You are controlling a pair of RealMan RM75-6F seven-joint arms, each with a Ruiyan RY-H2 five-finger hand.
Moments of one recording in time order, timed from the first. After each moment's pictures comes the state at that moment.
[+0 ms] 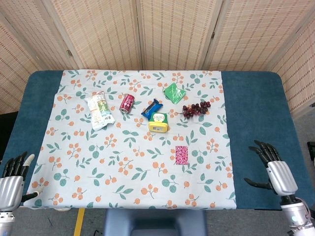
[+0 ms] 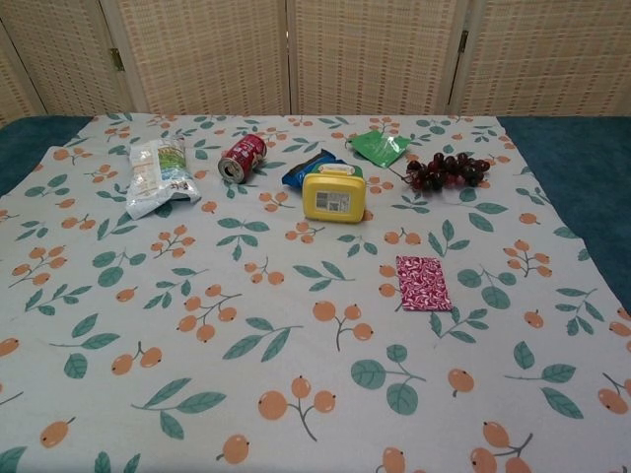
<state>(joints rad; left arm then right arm) -0.03 -1.25 -0.02 -1.47 1.51 1.53 0.05 0.11 -1.15 0.02 -1.60 -1.60 1.42 0.28</state>
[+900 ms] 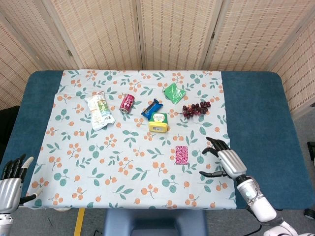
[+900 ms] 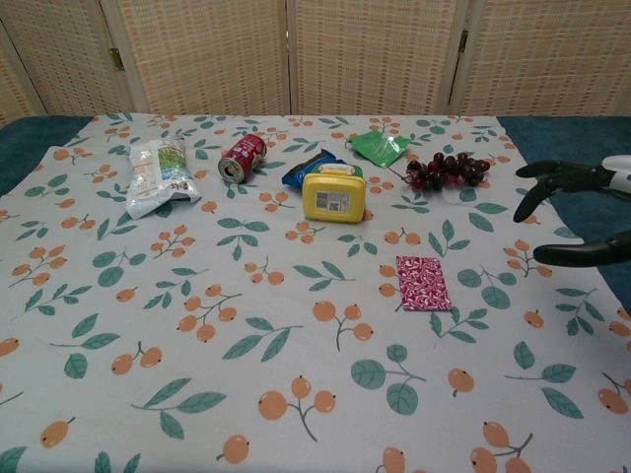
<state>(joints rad) -0.02 -1.26 -0.01 -1.43 1.51 1.53 0.00 0.38 -1.29 0.09 -1.71 -1.39 1.02 0.05</state>
